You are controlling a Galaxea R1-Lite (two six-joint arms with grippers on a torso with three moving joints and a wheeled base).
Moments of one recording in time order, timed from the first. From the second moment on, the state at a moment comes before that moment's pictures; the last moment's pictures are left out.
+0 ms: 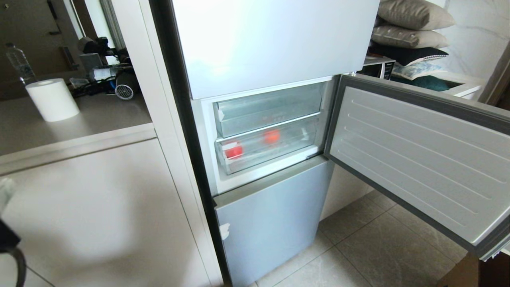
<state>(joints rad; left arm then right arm) -0.09 0.78 -0.34 -0.53 0.35 0.09 0.00 0.00 -0.06 0.15 0.01 -0.02</state>
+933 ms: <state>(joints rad) 0.00 0.00 0.00 0.00 0.00 0.01 0.00 0.00 -0.06 0.15 0.01 -0.02</state>
